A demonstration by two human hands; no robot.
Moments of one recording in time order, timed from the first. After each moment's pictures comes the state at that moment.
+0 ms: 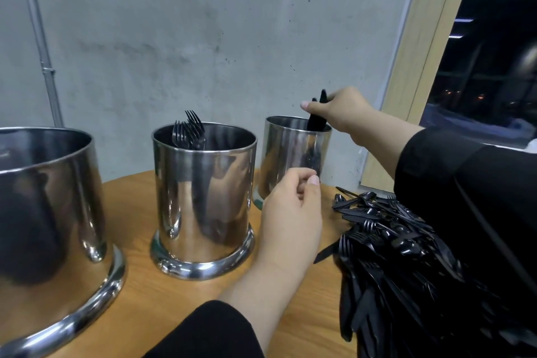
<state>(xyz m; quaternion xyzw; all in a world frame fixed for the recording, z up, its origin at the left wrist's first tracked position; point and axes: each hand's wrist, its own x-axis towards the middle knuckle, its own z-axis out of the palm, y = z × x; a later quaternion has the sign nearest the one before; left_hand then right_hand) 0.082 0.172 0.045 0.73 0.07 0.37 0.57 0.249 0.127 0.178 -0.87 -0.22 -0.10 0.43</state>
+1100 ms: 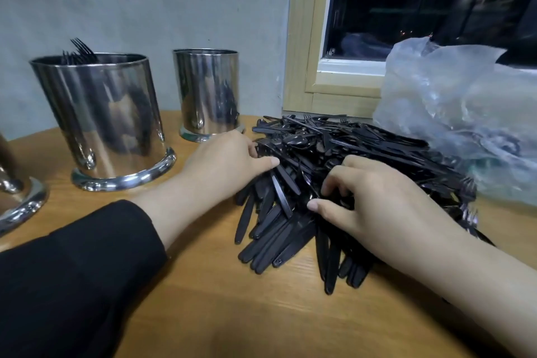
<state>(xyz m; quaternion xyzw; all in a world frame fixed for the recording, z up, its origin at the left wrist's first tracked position) 0.048 0.119 0.039 0.97 0.07 0.15 0.15 0.026 -0.111 0.037 -0.93 -0.31 -0.17 0.14</state>
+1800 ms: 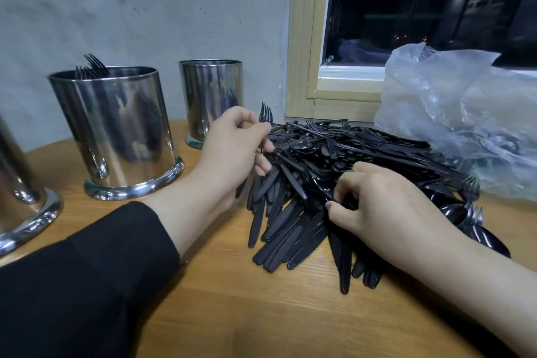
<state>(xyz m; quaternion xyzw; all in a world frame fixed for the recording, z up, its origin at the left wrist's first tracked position) 0.033 0.109 0.052 0.71 0.02 0.22 0.67 0.023 -0.103 0.031 -0.94 -0.24 -0.17 0.16</state>
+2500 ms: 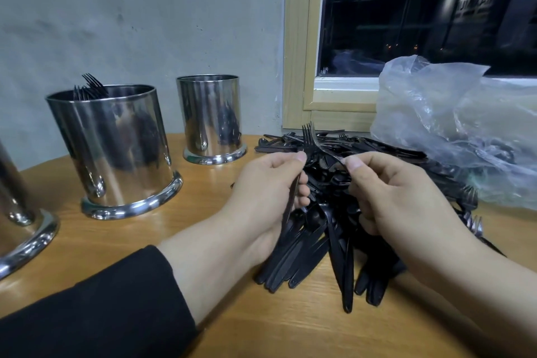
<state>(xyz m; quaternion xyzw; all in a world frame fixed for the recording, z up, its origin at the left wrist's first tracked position) 0.015 0.062 0.042 0.60 0.02 0.08 0.79 0.021 -0.099 0.042 -0.77 -0.16 -0.10 0.61</state>
